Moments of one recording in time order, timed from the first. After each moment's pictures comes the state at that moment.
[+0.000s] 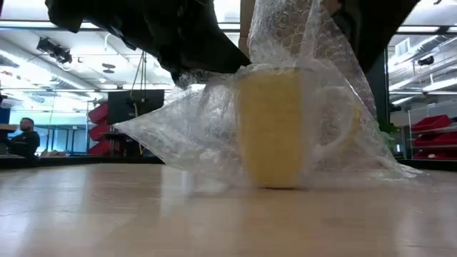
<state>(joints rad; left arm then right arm) -0.41 1.73 0.89 0.40 -0.49 -0.22 0.46 1.75 1.47 -1.01 0.18 0.54</state>
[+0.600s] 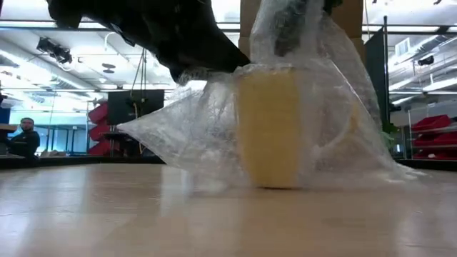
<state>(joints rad) -0.40 1.69 0.89 0.37 -0.49 -0.21 0.41 1.84 1.50 -0.70 0.12 0.34</state>
